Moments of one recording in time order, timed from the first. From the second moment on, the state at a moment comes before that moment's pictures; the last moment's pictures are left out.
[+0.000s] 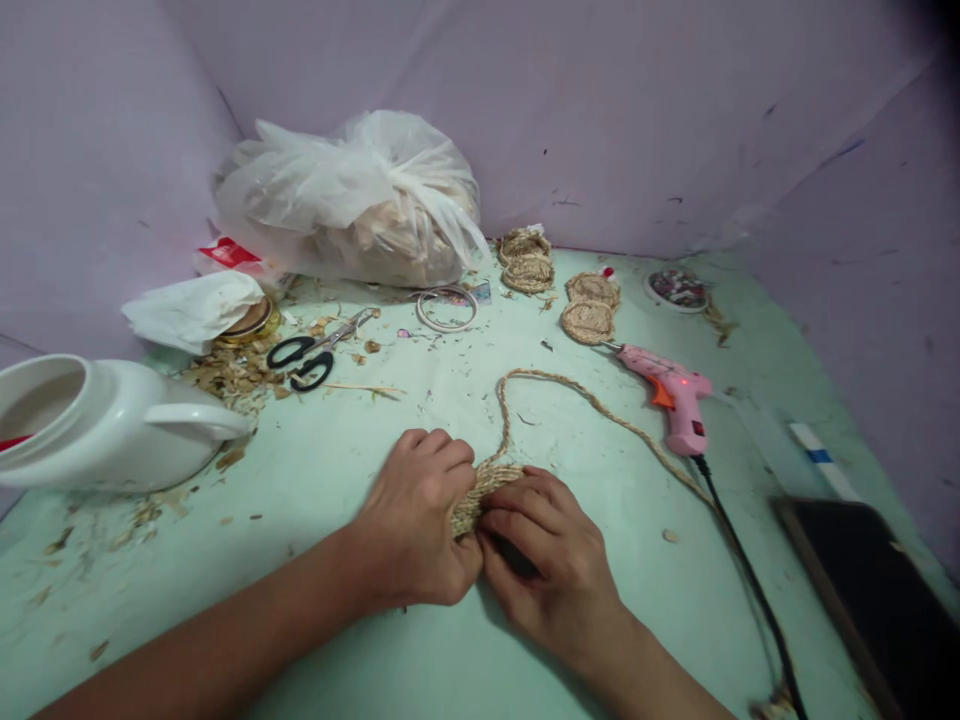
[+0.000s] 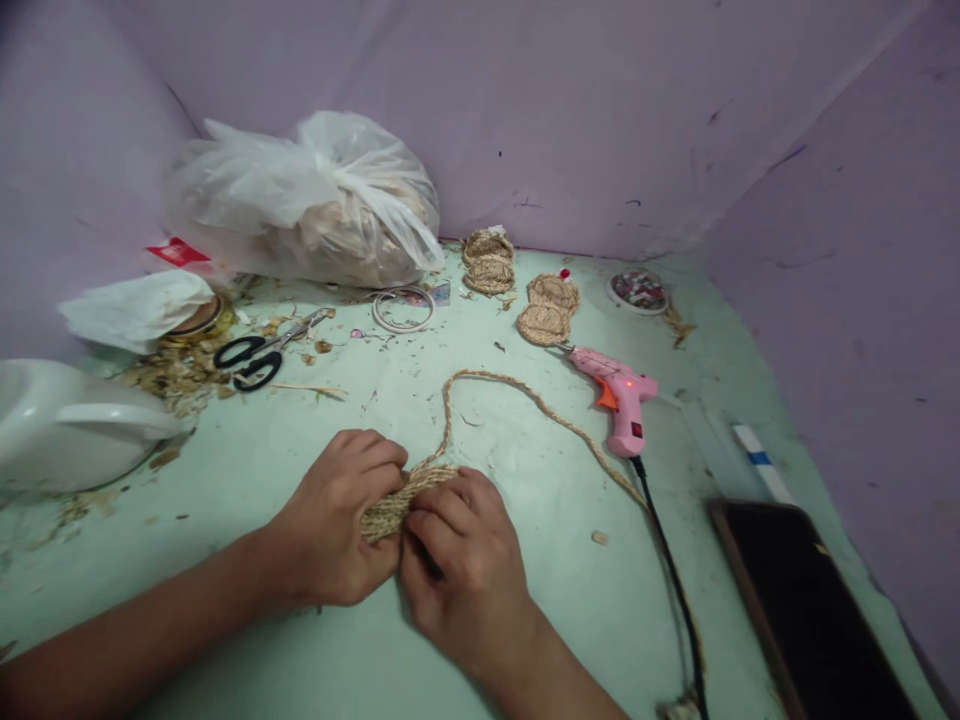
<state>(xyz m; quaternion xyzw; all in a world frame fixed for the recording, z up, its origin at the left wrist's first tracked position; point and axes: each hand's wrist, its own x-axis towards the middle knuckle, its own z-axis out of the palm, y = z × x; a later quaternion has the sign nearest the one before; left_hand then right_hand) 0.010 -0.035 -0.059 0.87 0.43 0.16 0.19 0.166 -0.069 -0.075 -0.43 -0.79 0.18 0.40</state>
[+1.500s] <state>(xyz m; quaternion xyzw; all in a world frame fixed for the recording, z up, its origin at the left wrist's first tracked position) 0.010 -0.035 -0.063 0.86 0.44 0.16 0.20 0.167 -0.072 -0.078 -0.45 -0.80 0.18 0.37</state>
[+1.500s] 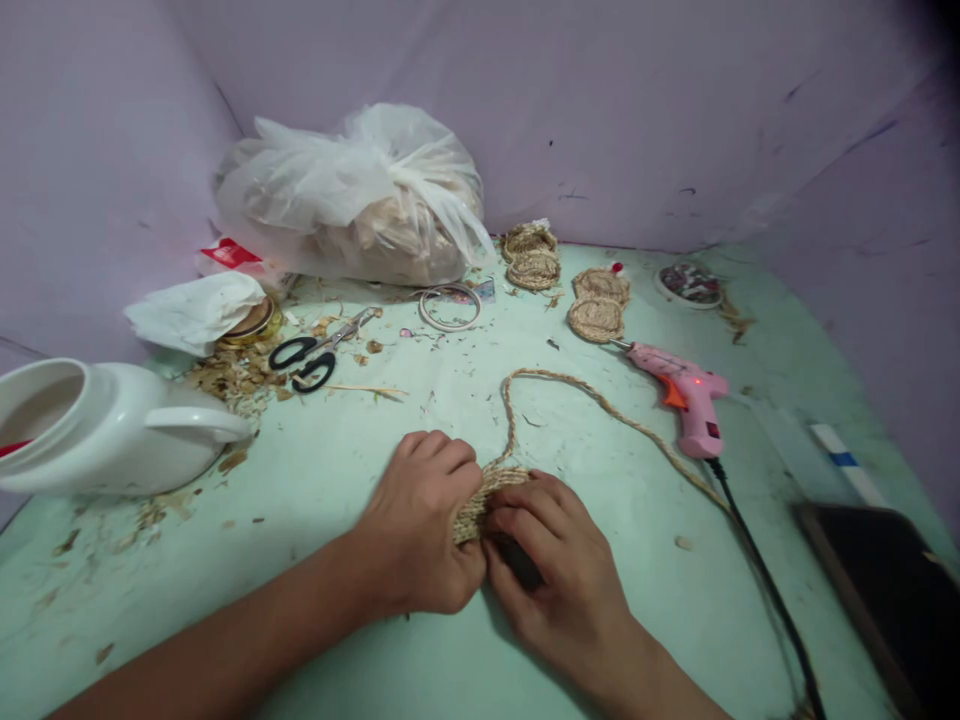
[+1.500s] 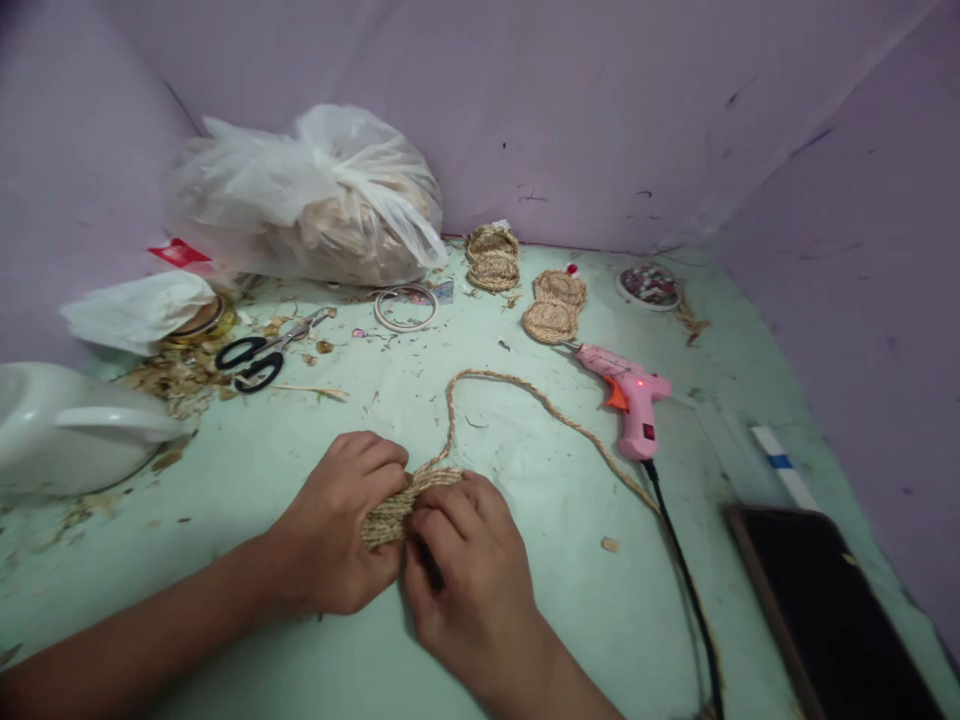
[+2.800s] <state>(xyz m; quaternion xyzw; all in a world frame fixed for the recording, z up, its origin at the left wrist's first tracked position) 0.011 -0.036 -0.061 0.86 0.44 0.16 0.18 0.167 -0.071 -0.076 -0.44 -0.79 0.18 0.38</state>
